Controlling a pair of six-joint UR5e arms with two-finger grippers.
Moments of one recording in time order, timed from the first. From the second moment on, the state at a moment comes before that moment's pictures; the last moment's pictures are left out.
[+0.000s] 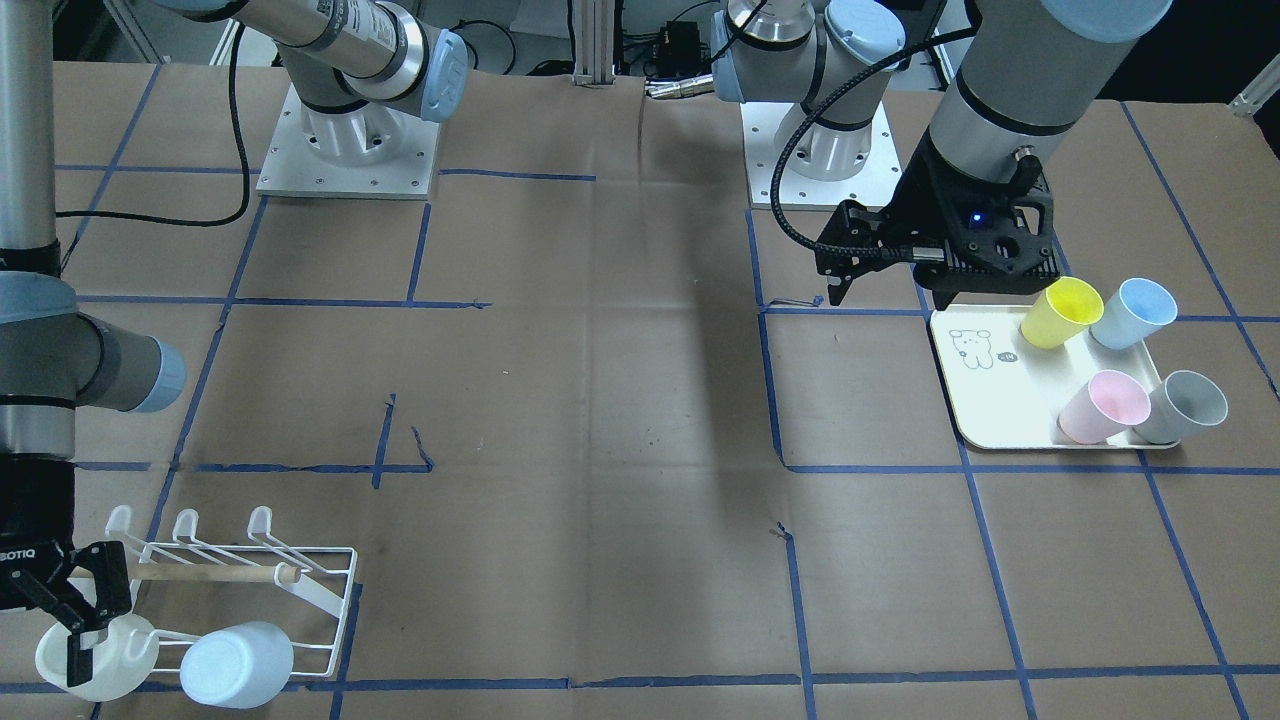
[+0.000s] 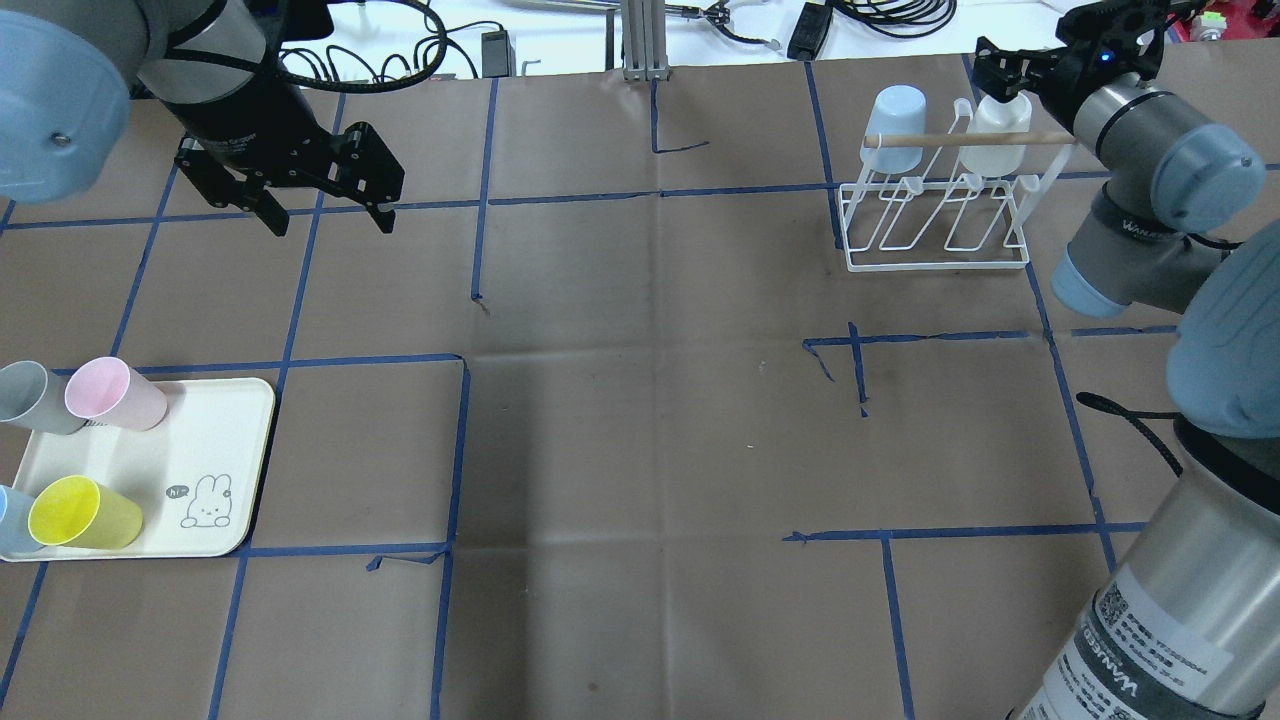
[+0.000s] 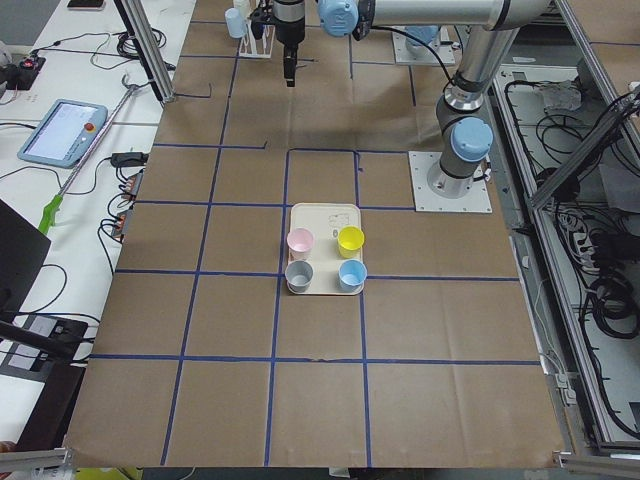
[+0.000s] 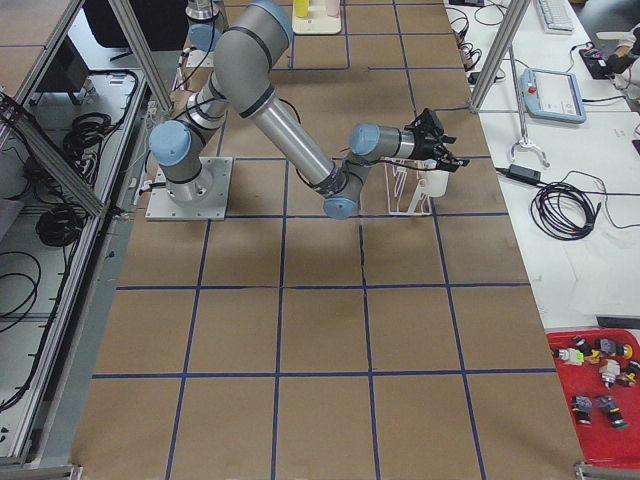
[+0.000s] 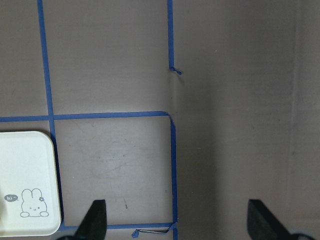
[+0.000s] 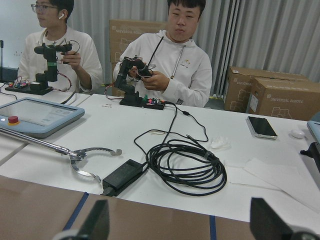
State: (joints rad) left arm -1.54 -1.63 -1.53 -1.55 1.56 0.07; right arm 1.19 -0.94 1.75 -3.62 -1.07 -0.23
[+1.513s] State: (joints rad) left arm -1.53 -1.63 -1.53 -1.54 1.56 0.06; right arm 1.34 -1.57 1.77 -2.07 -1.35 -0.22
